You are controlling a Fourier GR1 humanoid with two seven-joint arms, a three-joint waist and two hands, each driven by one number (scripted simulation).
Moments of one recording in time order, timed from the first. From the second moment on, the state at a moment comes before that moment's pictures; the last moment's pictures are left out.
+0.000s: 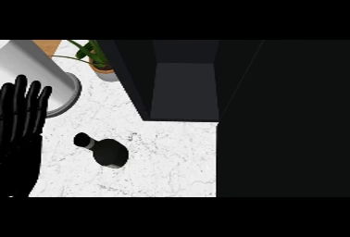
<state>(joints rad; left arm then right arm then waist) 0.02 0.09 0.01 -2.10 0.02 0.00 -0.03 -0.03 -0.10 -0.01 -2.10 0.03 0.00 0.05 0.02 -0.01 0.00</state>
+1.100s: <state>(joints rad) 0.10 0.45 0.19 -2.15 1.17 -0.34 0.42 0.23 -0.11 0.20 -2.43 -0.18 0.11 0.32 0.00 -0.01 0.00</state>
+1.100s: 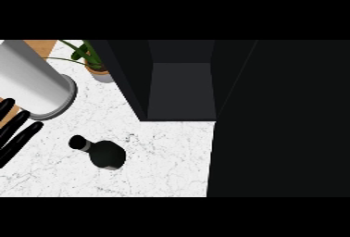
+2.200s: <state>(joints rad) 0.13 0.60 0.53 -2.19 1.55 -0.25 0.62 0.22 -0.11 0.36 -2.52 -0.10 -0.01 0.46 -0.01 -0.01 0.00</state>
